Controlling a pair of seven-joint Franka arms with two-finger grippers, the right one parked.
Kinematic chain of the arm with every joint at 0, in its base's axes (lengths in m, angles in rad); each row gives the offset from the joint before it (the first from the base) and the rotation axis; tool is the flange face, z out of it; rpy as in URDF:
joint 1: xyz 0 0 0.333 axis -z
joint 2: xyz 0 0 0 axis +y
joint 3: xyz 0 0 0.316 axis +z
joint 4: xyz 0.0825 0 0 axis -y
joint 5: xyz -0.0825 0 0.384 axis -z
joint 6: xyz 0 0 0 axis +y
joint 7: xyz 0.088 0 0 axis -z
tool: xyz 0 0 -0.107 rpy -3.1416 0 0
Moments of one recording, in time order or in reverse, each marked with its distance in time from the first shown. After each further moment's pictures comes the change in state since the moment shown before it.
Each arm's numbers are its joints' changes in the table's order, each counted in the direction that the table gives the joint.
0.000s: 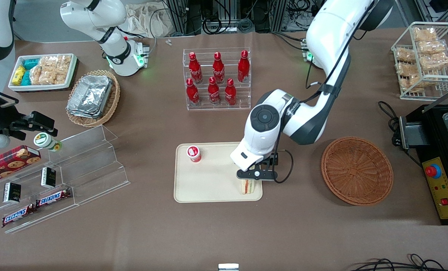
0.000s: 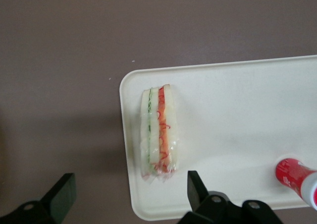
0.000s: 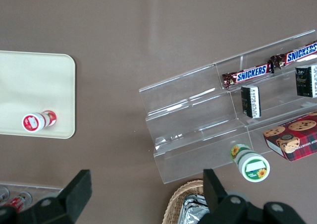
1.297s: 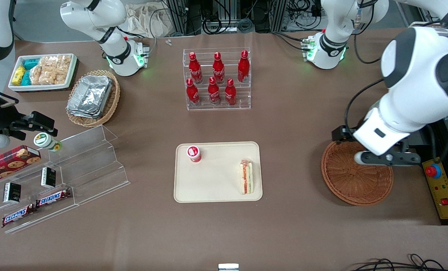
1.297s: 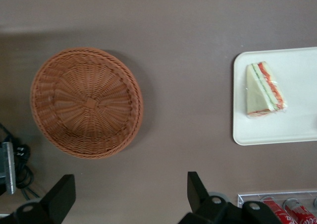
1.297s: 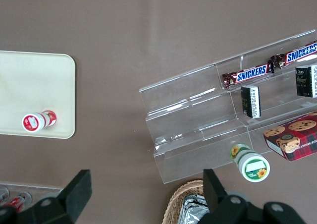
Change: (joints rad) arm -0.008 -0.299 0.474 0.057 0.249 0.488 0.464
